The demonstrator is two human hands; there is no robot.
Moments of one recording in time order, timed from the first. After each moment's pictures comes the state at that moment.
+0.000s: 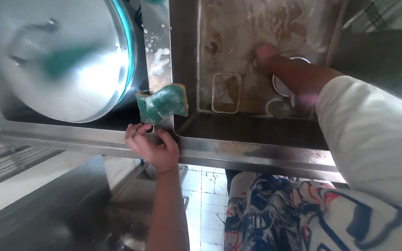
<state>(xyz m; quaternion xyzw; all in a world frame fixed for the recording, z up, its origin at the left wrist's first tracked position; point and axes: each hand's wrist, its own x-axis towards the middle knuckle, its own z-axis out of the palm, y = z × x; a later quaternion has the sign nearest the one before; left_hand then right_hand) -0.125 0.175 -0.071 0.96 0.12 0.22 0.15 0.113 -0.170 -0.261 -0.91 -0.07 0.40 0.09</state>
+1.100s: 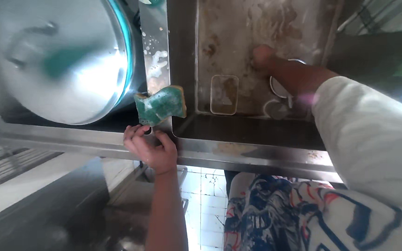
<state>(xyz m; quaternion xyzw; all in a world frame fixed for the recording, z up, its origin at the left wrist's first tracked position) -0.125 0.175 -0.071 0.96 0.11 0.22 0.15 0.121 -0.169 -0.260 -0.90 -0.06 0.43 0.08</state>
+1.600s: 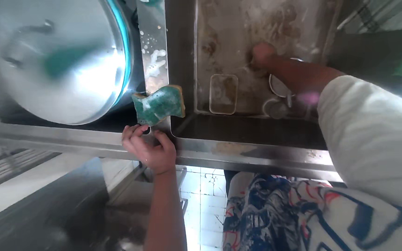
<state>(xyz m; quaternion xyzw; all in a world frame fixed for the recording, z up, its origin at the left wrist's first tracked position) -0.126 0.175 -0.071 0.96 0.12 0.22 0.14 0.119 -0.170 -0.253 -0.91 -0.07 0.40 0.10</state>
